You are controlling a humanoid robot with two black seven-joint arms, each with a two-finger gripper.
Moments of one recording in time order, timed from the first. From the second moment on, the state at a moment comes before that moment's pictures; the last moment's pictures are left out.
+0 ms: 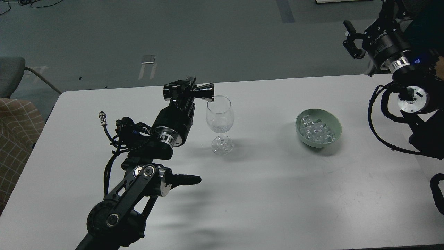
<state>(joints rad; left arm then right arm) -0.27 -0.04 -1.08 -1.55 1.23 0.33 0.17 0.88 -0.34 0.87 0.51 -0.24 0.46 0.38</state>
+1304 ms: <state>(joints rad) -0.29 0.03 -0.98 -1.55 1.53 0.33 0.18 0.88 -0.34 0.87 0.51 -0.24 0.46 0.38</state>
